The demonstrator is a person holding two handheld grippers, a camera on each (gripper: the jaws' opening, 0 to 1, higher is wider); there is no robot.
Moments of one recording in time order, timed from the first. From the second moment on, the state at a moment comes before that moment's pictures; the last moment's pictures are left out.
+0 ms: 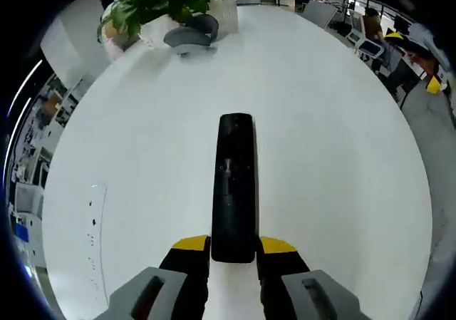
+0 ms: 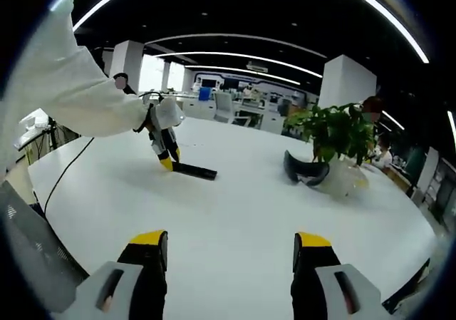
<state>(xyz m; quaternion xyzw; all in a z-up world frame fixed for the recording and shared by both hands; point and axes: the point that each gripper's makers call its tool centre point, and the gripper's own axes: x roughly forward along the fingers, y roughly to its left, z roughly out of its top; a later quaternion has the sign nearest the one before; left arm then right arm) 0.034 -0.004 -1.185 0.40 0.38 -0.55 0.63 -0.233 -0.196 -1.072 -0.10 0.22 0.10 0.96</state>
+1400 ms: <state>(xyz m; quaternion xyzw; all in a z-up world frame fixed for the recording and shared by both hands) -0.103 0.111 -1.023 0.03 0.17 -0.22 0.96 -0.231 -0.180 -1.052 -0.05 0.16 0.13 0.98</state>
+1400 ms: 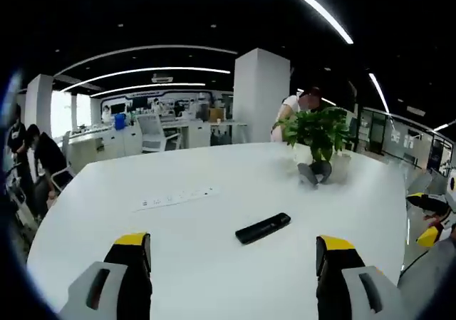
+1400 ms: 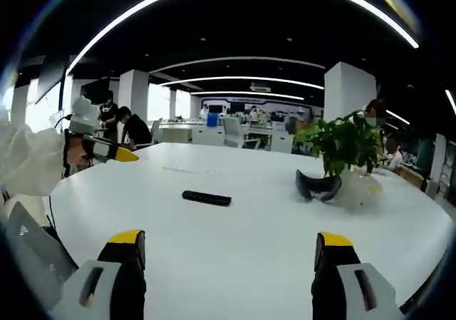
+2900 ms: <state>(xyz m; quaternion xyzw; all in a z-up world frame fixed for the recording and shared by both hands) -0.237 0.165 -1.044 0.07 0.10 -0.05 0.99 -0.236 -0.173 -1.045 -0.08 0.14 0.13 0.98</state>
